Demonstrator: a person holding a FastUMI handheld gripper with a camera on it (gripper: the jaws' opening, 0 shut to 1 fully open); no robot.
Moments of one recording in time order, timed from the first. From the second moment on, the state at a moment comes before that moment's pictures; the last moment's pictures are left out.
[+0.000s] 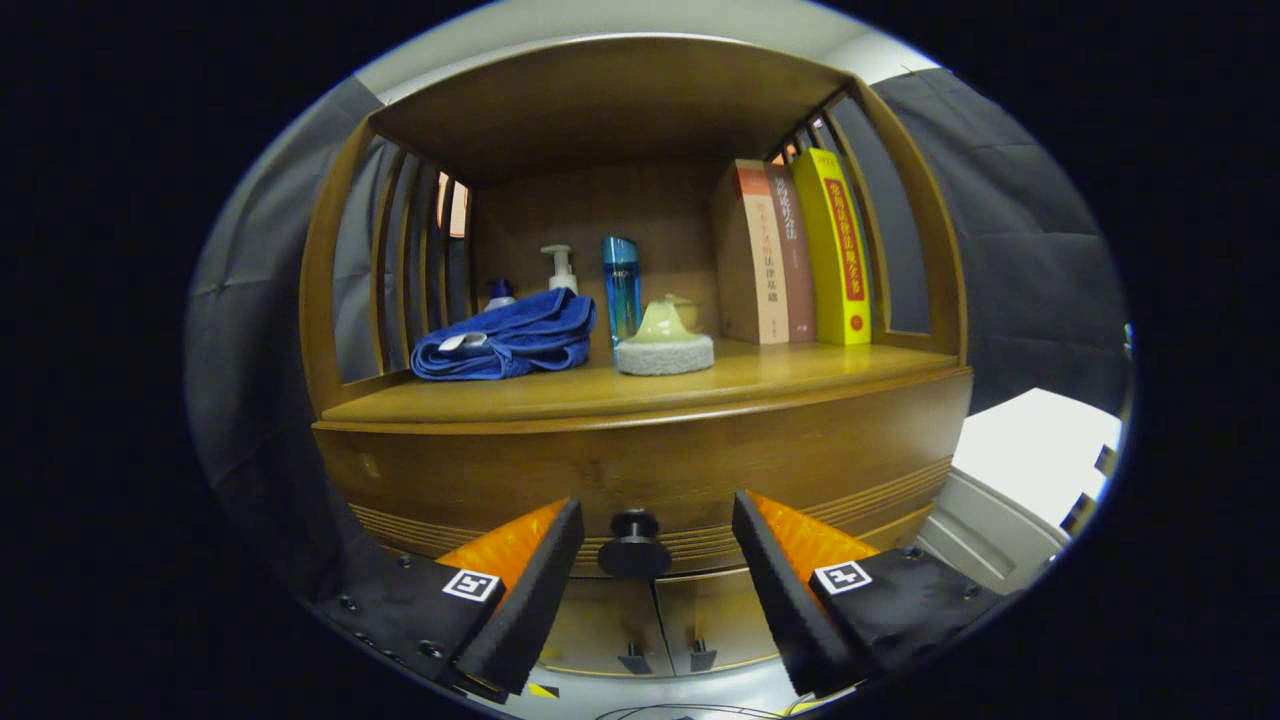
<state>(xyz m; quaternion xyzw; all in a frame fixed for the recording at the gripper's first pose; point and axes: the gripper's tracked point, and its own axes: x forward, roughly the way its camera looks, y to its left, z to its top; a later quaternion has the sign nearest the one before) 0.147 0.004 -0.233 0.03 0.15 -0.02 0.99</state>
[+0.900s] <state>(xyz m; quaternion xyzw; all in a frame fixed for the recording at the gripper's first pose) -0.037 -0.006 -0.009 0.03 0.03 -0.01 1.00</state>
